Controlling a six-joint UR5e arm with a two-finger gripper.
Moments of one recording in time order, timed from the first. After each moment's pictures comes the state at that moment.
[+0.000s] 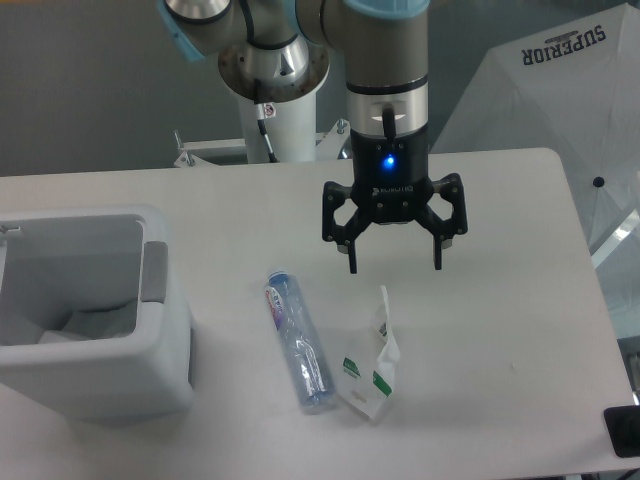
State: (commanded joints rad) arm 2.52 -1.74 -1.53 -0.91 1.43 0.56
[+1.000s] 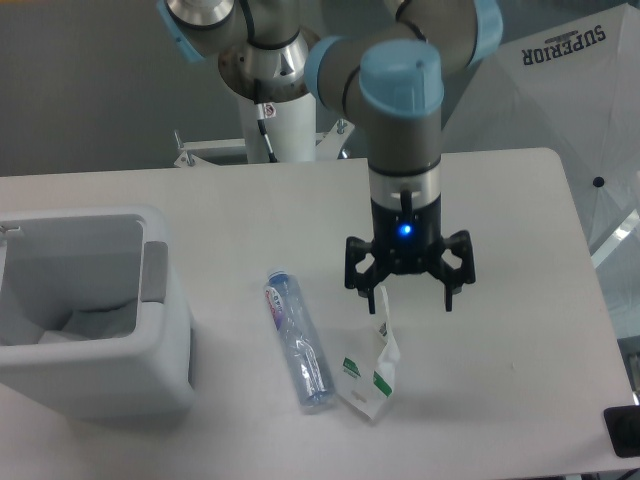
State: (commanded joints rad) arm 2.52 -1.93 -1.61 -0.80 1.46 0.61
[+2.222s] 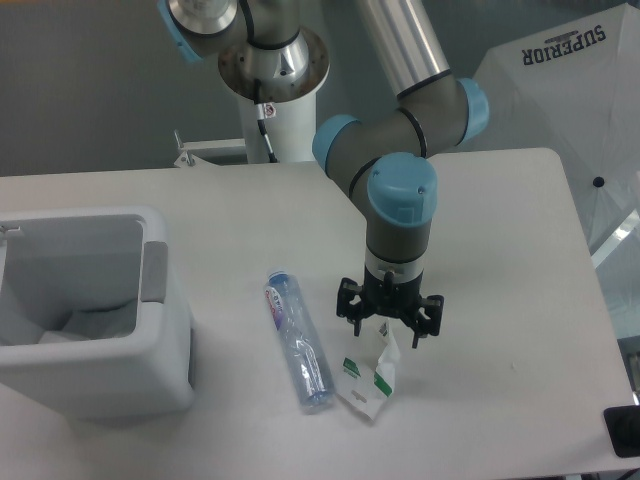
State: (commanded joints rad) arm 2.51 -2.00 -1.68 -0.80 1.46 0.76
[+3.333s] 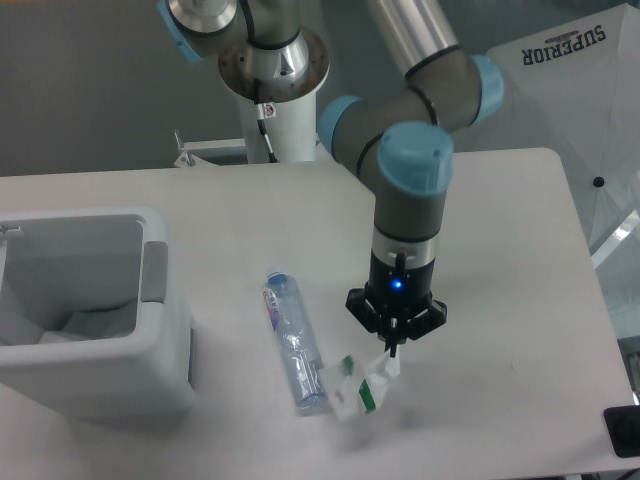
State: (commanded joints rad) arm 2.54 -1.88 -1.53 -0.80 1.18 0.63
